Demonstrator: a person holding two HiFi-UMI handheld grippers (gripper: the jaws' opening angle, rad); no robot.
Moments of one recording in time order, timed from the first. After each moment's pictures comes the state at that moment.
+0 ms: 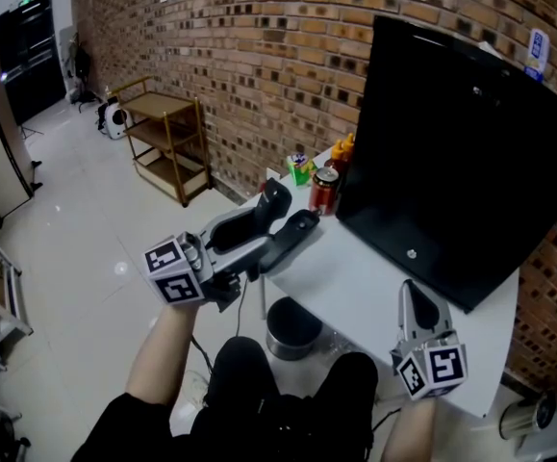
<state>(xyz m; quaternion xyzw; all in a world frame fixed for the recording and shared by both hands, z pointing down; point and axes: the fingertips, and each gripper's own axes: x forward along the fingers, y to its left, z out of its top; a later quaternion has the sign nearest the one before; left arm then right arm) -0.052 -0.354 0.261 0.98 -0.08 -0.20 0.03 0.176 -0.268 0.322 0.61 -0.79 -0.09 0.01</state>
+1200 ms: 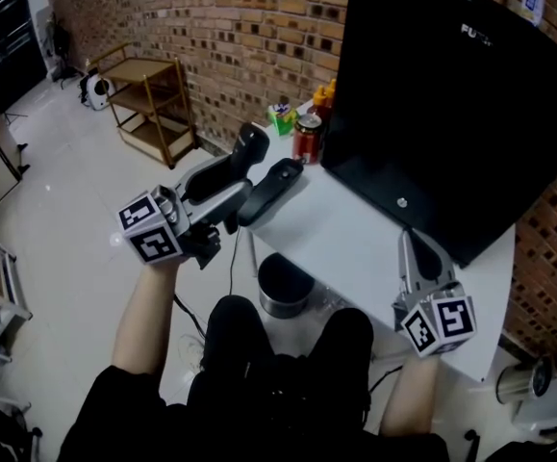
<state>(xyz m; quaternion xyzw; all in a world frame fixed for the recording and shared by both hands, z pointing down) -0.050 -0.358 0.261 0.98 -0.10 -0.19 0.03 0.194 -0.267 0.319 0.60 -0.80 -0.07 -0.01</state>
